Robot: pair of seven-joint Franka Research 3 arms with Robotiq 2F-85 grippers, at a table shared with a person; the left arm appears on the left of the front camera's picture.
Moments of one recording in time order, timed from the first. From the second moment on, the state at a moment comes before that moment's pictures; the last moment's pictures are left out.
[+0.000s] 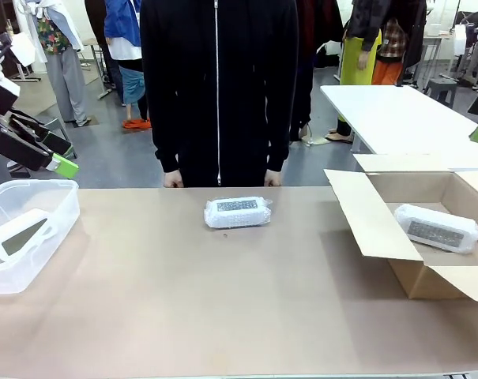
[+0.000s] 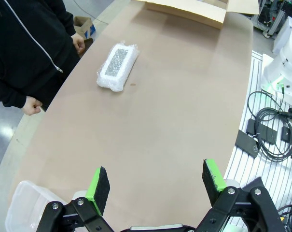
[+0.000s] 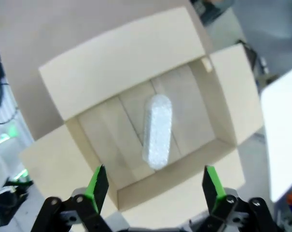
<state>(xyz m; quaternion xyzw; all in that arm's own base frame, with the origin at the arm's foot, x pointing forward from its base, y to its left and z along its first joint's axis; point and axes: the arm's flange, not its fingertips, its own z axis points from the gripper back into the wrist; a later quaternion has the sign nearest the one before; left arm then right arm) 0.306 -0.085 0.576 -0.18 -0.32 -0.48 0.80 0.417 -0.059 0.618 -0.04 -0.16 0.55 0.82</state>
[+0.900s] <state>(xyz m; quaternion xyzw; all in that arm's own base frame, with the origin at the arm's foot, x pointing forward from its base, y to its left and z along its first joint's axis) 0.306 -0.085 0.576 -0.18 -0.32 -0.48 0.80 0.415 -0.054 0.620 -0.02 -0.15 0.56 0.81</state>
